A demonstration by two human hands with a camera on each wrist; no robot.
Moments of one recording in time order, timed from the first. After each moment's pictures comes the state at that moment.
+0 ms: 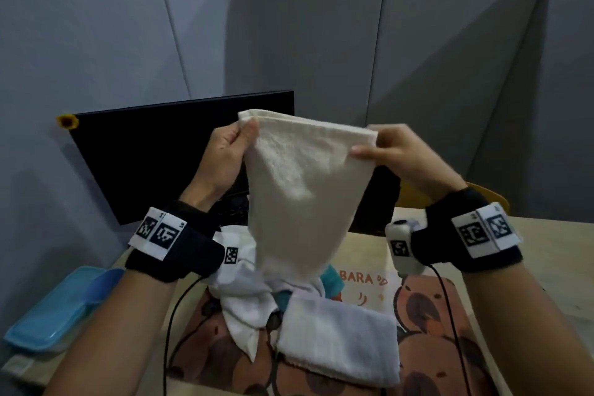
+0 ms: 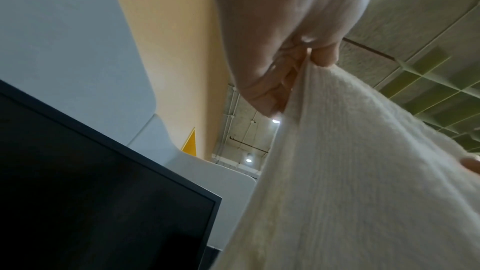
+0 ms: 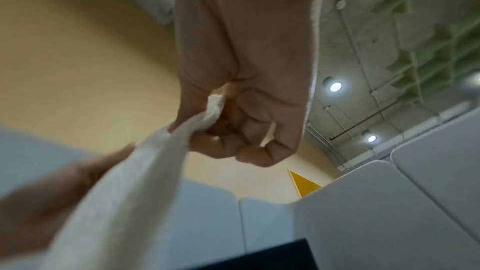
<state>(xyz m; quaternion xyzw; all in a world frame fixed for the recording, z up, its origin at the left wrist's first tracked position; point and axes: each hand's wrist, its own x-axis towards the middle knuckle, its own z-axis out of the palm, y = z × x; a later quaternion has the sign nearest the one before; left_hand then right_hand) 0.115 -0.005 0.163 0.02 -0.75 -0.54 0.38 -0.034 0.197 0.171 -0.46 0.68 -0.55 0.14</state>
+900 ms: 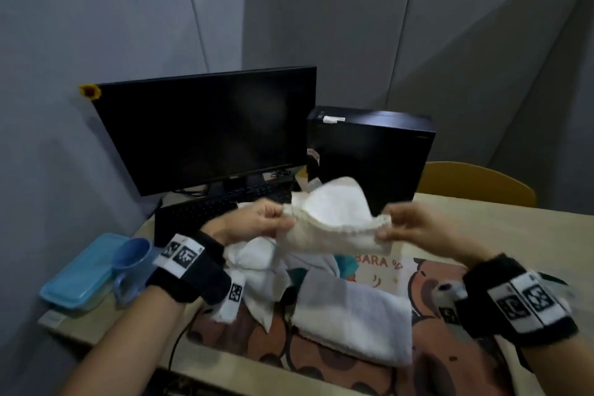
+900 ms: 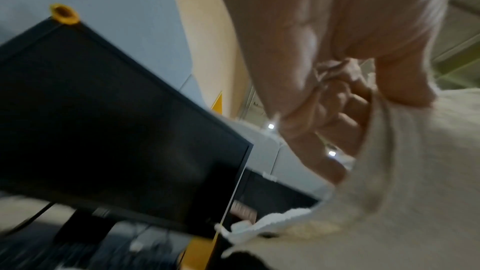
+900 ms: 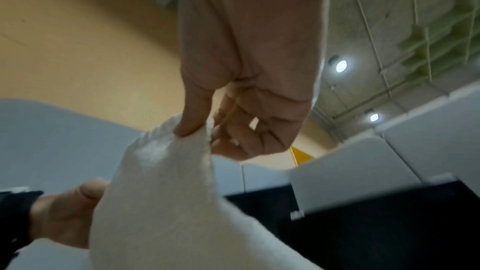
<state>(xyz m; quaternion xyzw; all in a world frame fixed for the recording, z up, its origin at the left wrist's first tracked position) 0.145 -0.022 0.060 0.06 -0.80 -0.59 -0.05 -0.025 0.227 0.067 -0.50 0.75 -0.37 0.24</state>
